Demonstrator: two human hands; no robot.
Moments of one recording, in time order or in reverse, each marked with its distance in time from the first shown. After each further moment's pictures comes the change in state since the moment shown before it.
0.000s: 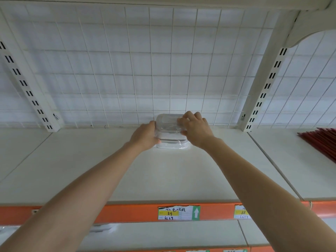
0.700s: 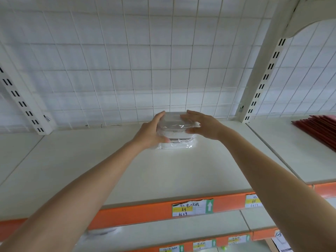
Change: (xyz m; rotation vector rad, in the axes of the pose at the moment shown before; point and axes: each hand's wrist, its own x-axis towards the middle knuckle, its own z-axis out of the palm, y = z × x) left_hand 0.001 -0.011 0.000 -0.356 -0.126 0.136; right_hand -0.006 0.018 -0.006 0.517 -0.201 0.125
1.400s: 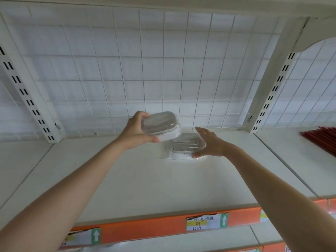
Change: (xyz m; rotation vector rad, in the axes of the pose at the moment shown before) left_hand -0.006 -0.035 -0.071 -0.071 0.138 0.023; right_hand 0.006 0.002 0.025 -0.122 -0.148 0.125
